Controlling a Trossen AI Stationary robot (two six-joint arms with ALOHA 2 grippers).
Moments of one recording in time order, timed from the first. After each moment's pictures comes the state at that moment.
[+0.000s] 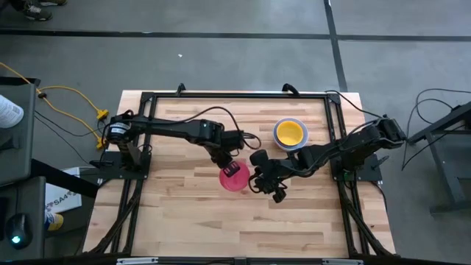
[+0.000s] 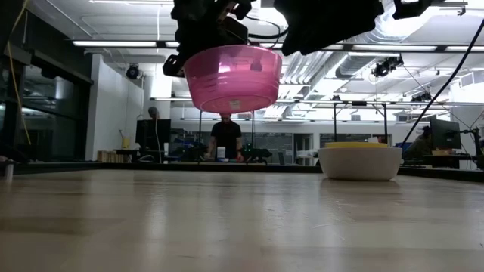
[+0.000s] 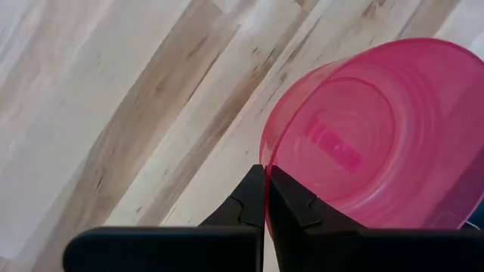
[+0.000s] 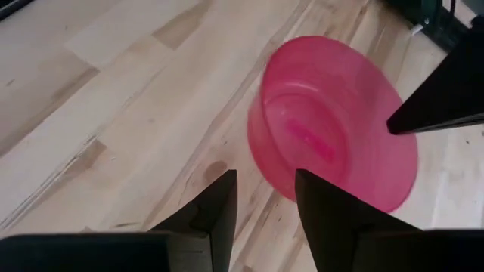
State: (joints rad) left arm 0.01 1.77 1.57 -1.01 0.15 -0.69; right arm 0.27 1.53 1.13 -0.40 0.07 -0.40
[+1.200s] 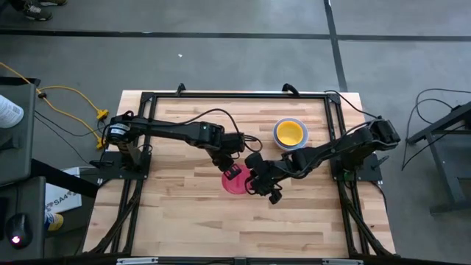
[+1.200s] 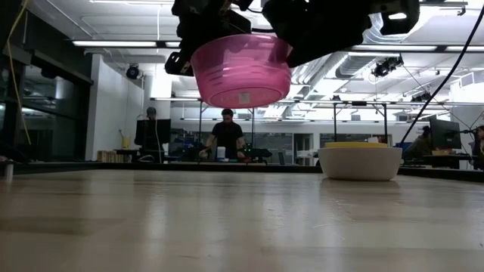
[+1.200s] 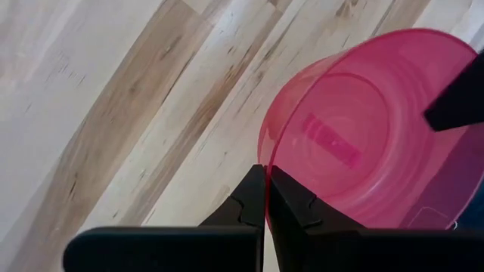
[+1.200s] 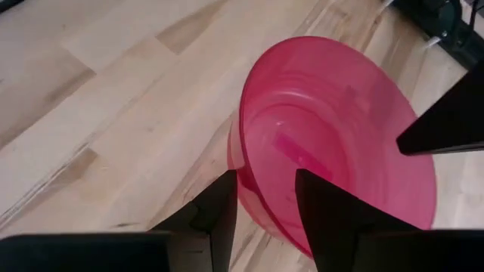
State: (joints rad) left arm -0.02 1.77 1.57 -0.97 0.17 -0.71; right arm 0.26 1.60 1.13 -0.33 0.03 -0.44
